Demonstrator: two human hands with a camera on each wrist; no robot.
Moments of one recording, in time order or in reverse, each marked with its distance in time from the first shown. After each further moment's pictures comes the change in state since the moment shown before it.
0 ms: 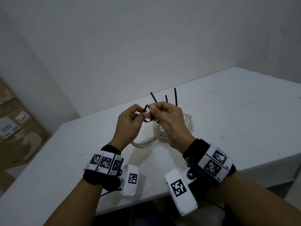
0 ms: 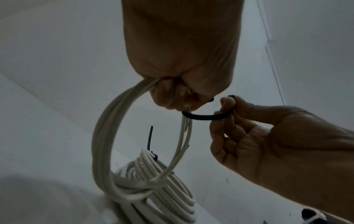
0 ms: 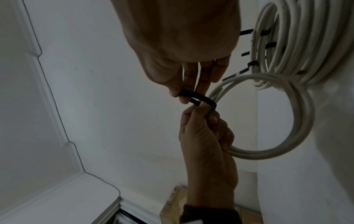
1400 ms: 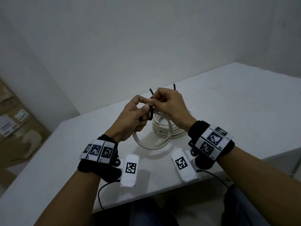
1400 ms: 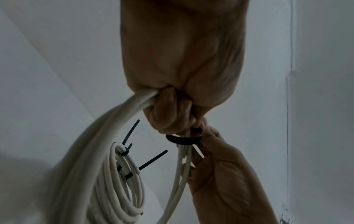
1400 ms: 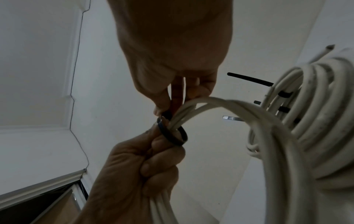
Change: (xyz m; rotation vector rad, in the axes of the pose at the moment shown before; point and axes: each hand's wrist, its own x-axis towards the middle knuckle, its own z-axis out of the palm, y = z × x) left_hand 0.006 0.024 -0.005 -0.352 -0.364 -0.217; right_hand 0.039 -0.004 -0.016 -0.576 -0.089 -0.237
